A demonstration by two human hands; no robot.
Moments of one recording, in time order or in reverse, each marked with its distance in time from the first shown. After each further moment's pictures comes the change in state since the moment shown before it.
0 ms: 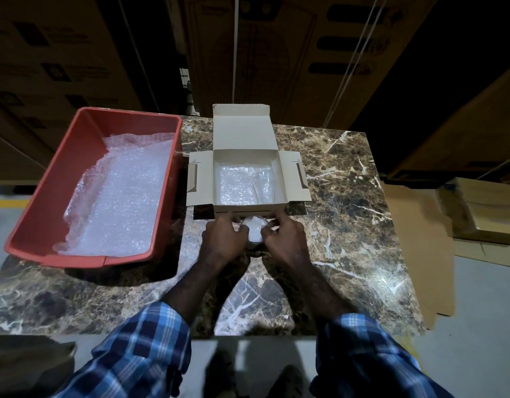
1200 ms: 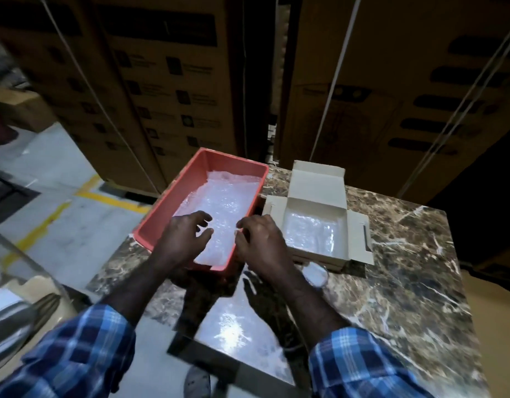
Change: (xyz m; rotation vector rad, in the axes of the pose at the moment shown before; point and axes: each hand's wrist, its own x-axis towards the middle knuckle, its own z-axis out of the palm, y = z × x) left_hand -0.035 -0.070 -0.194 0.220 0.381 0.164; right_hand -0.015 -0.156 0.044 -0.053 -0.112 -0.767
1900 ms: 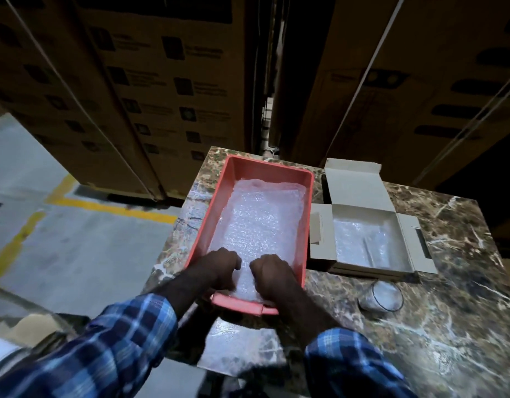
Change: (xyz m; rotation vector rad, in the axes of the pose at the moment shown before) left_hand 0.095 -0.120 0.036 0.490 -0.819 0.197; right_hand 0.064 -0.020 0.141 -0.453 -0.614 0.251
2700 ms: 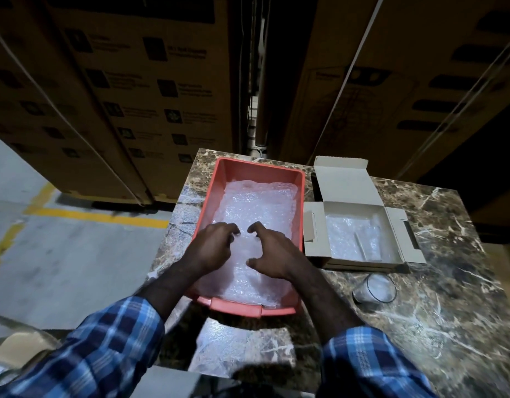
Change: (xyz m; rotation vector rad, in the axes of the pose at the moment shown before) left_hand -0.015 -0.007 -0.044 -0.333 0.566 0.163; right_hand -0.002 0.010 -0.059 0.415 0.091 0.051
